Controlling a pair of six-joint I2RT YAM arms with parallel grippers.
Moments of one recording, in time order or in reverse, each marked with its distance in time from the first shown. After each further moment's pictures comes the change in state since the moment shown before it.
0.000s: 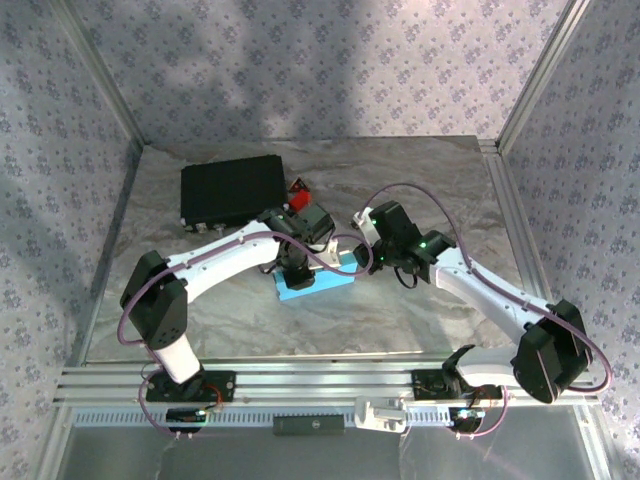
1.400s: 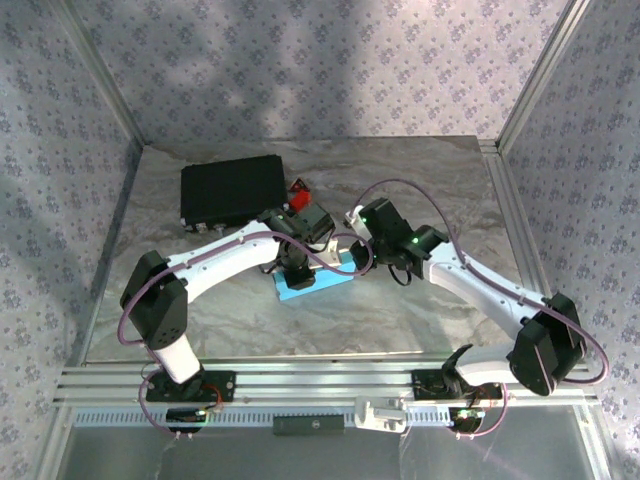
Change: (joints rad) left arm 0.000 0.000 -0.003 0.013 -0.002 -0.015; right arm 0.056 0.050 0.088 -0.067 0.038 0.026
